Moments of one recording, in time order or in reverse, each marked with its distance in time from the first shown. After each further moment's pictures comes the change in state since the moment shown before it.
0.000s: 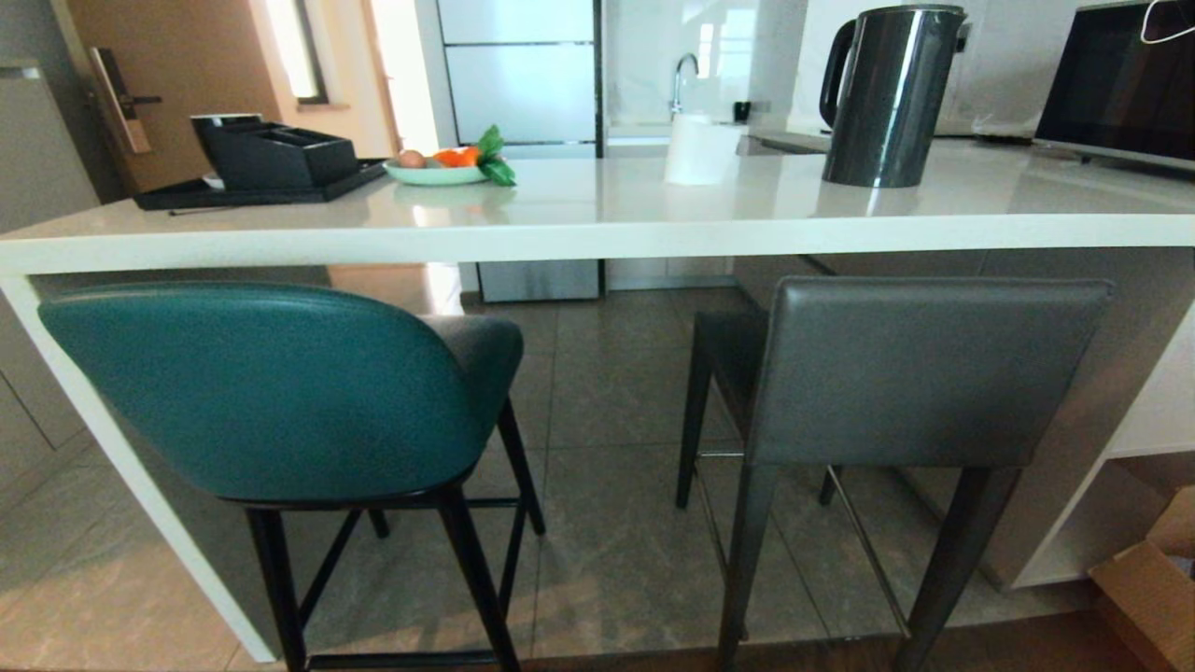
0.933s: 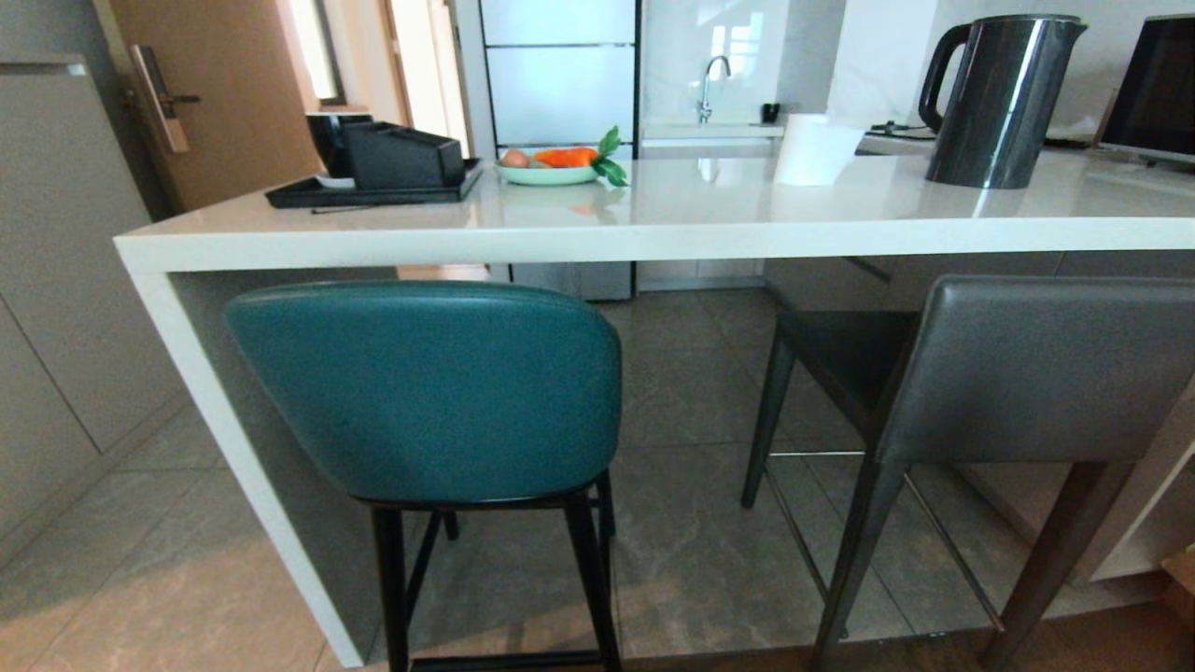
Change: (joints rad) left arm 0.000 0.000 0.000 -0.001 0.000 0.000; right arm 0.000 0.000 0.000 -0.001 0.000 0.001
